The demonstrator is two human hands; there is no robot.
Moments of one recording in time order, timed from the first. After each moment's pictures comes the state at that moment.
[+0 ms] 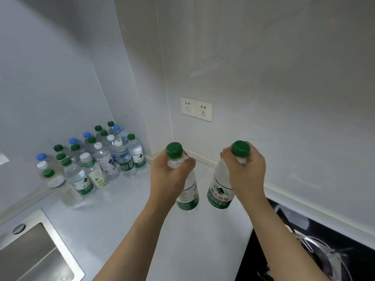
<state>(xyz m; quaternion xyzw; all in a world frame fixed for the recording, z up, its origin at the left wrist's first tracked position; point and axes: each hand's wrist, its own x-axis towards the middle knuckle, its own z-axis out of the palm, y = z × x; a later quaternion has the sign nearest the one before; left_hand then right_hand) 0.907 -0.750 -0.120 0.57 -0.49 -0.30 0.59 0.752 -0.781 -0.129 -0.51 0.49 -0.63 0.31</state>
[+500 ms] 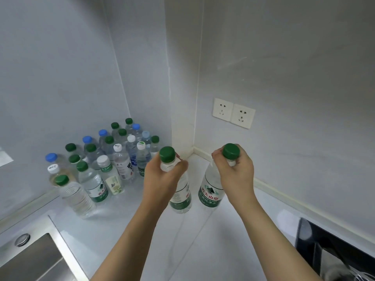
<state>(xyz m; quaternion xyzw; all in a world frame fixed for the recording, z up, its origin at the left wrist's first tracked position) 1.065 -0.818 -0.151 0.58 -0.44 -0.33 0.60 0.912 -0.855 -0.151 -0.55 0.48 -0.59 0.35</state>
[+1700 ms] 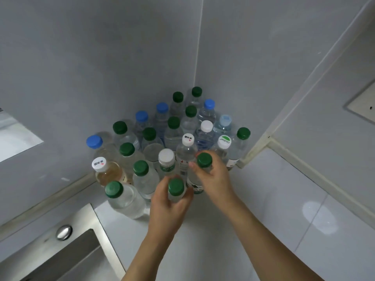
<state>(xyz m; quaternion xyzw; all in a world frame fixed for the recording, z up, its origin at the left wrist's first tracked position) 1.293 -0.878 -0.320 0.69 -0.37 -0.28 0.56 1.199 -0.983 -0.318 -0.66 0.43 -0.38 0.48</state>
